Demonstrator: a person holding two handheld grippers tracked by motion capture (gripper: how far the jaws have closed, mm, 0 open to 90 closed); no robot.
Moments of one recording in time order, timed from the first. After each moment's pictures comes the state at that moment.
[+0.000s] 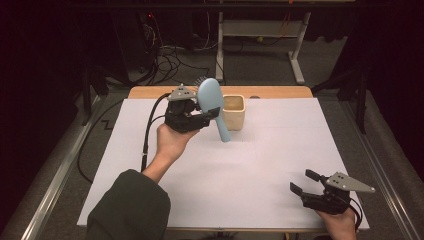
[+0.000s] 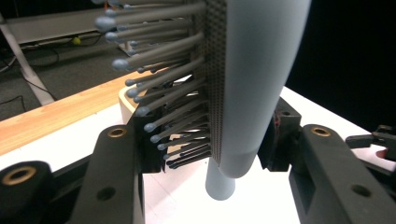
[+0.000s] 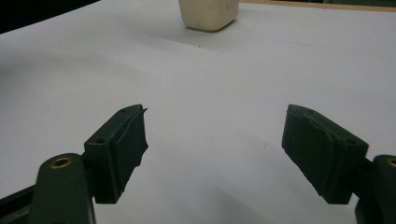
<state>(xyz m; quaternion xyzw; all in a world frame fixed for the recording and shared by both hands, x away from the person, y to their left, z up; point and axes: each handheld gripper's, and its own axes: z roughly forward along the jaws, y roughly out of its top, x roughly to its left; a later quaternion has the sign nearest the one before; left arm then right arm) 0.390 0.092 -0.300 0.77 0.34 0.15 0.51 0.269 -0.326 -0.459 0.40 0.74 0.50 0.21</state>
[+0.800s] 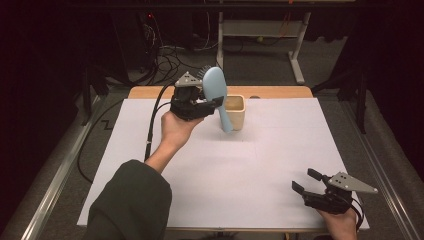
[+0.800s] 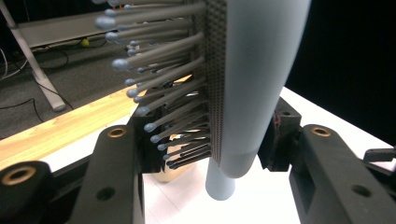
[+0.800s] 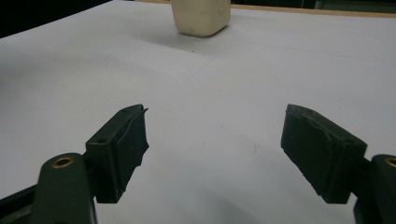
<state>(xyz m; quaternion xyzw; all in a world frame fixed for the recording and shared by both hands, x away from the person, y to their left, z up) 0.414 0.081 -0.285 0.77 0.35 0.16 0.50 0.269 -0.329 -0.458 0.41 0.73 0.50 0.22</state>
